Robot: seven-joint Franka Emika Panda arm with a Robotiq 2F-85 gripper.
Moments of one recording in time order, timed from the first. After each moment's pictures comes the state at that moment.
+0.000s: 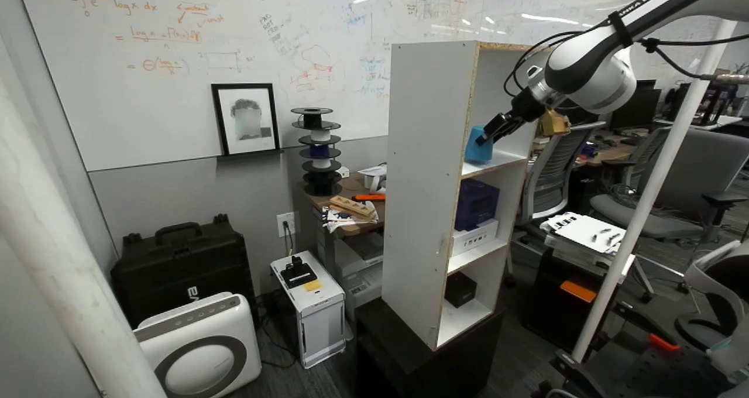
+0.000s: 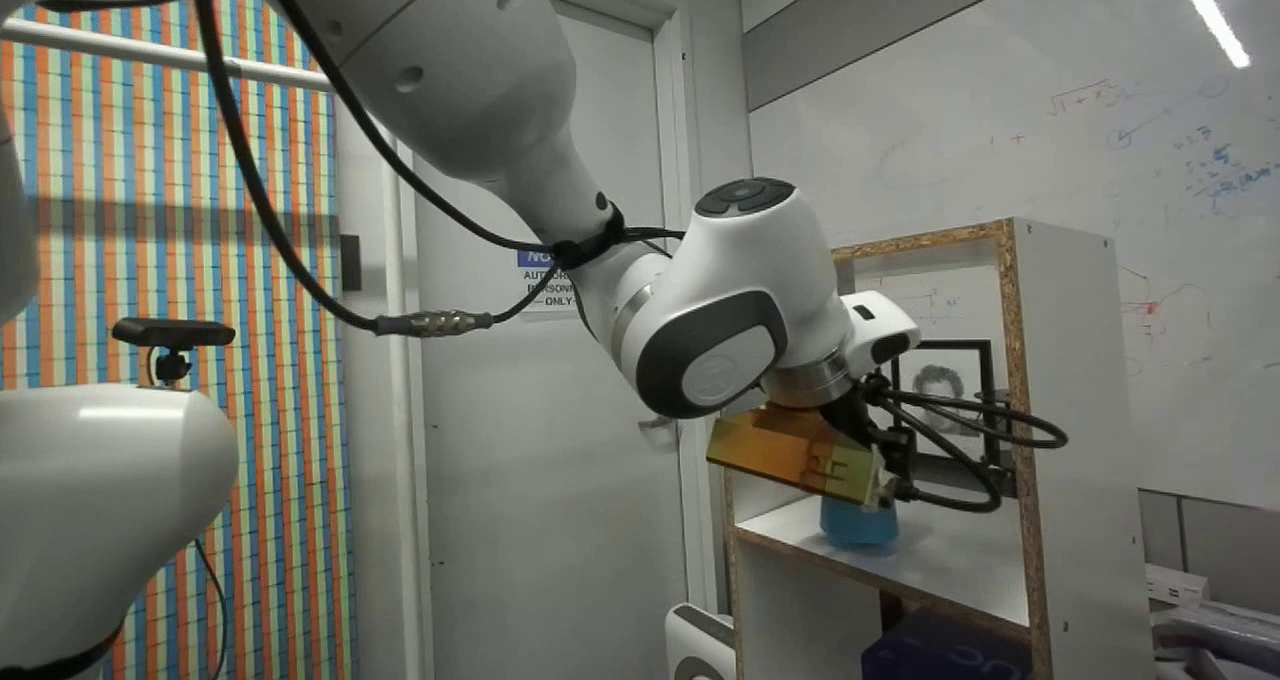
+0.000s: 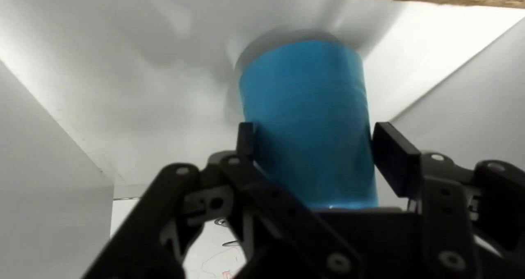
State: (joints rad) arm 1.50 -0.47 -1.75 -2.34 -0.09 3.01 -0.53
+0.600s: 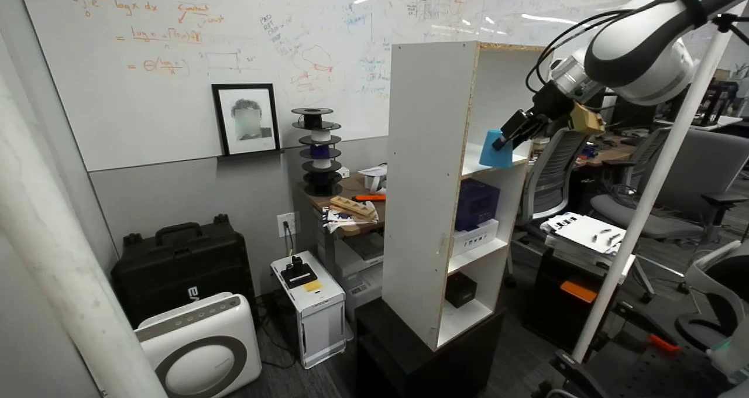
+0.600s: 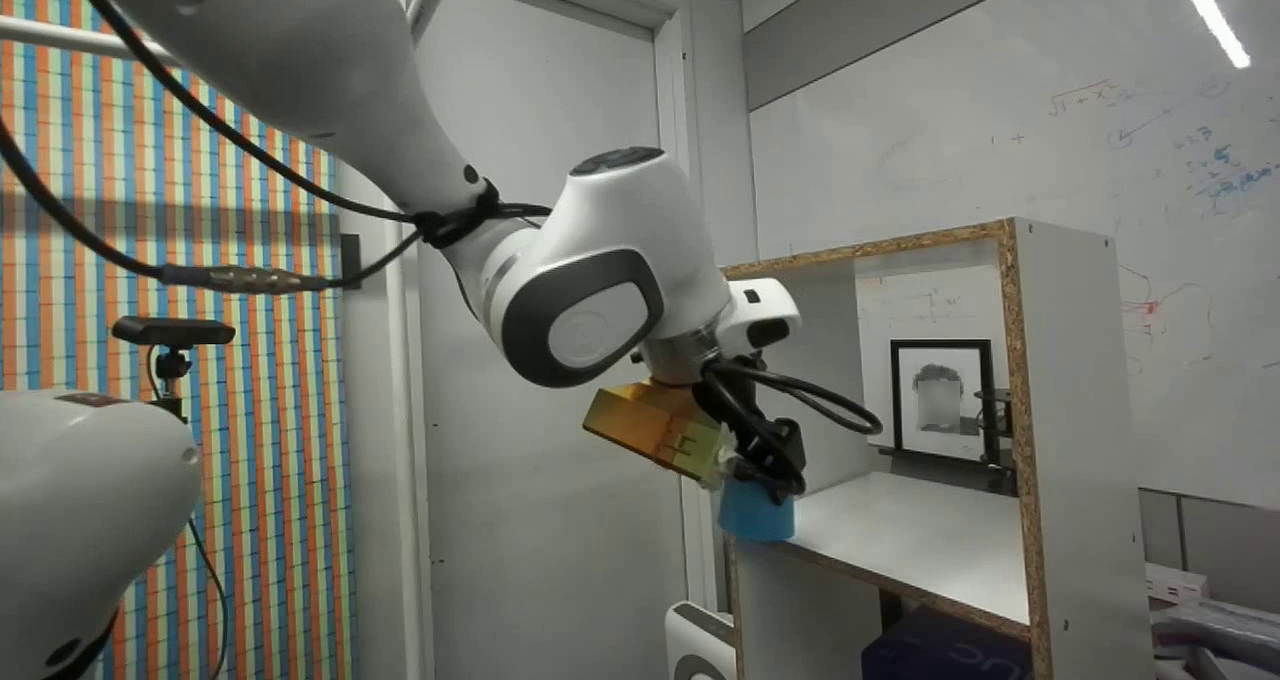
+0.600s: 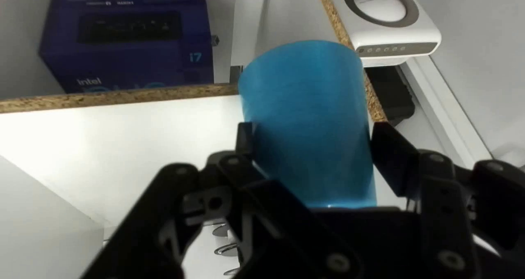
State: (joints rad) arm 0.86 -0.45 -1.11 -2.62 -0.14 2.93 -0.31
